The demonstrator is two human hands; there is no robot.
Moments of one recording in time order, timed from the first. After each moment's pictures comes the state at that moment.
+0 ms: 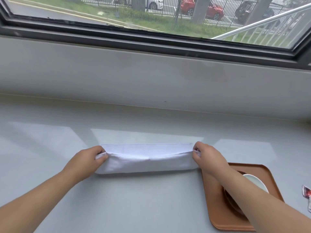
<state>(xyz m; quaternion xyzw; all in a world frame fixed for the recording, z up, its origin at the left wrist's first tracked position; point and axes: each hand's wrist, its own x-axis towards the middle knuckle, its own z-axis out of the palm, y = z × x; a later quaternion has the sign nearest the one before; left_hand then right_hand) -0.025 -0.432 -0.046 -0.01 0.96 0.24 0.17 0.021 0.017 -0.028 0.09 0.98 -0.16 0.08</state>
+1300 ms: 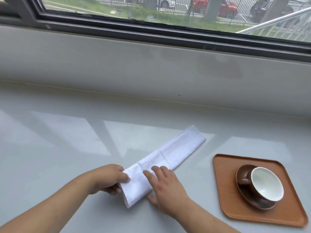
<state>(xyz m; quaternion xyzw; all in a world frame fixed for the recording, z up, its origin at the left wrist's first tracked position) 0.050 -0.423 -0.044 -0.12 0.74 0.42 0.51 0.130 -0.169 -0.079 -0.24 0.96 -0.10 0.05</state>
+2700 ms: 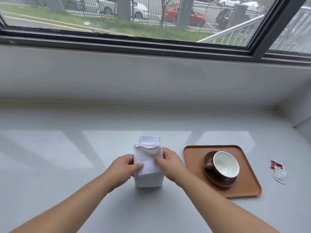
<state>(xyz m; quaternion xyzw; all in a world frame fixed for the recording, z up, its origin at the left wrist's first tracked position) 0.077 -0.297 -0.010 -0.01 0.80 0.50 0.33 0.112 -0.084 -0.008 0.17 0.77 -0.60 0.14</state>
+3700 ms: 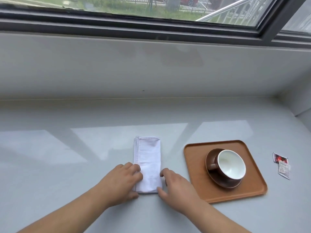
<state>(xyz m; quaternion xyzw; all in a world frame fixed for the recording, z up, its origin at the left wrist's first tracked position) 0.051 -0.297 -0.071 0.48 0.86 0.00 0.16 0.153 -0.064 -0.071 0.03 0.96 -0.21 0.17</state>
